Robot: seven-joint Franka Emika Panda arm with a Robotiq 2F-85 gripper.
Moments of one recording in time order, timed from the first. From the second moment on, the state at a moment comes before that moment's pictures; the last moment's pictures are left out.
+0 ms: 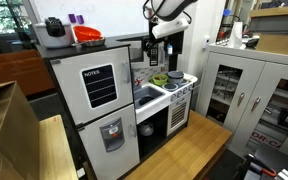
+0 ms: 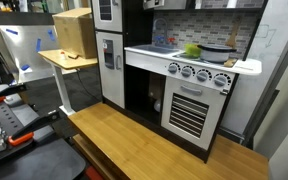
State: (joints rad) arm 0.06 0.15 -0.01 -1.72 -0.34 2.13 0.48
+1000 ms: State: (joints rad) arm 0.09 0.11 0.01 -1.76 -0.30 2.21 0.55
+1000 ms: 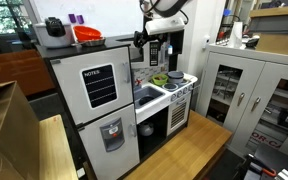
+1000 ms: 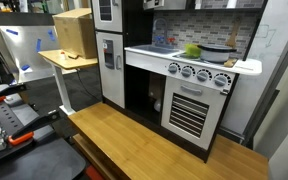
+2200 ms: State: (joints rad) arm 0.08 0.23 -0.04 -1.66 -0.30 2.28 0.67
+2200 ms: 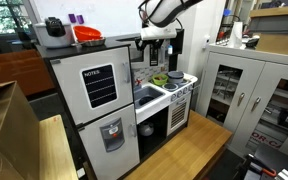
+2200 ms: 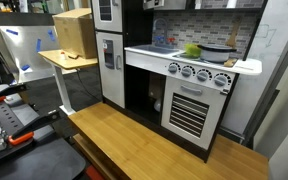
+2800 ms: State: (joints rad) arm 0.08 0.36 -0.10 -1.46 -0.30 2.27 0.77
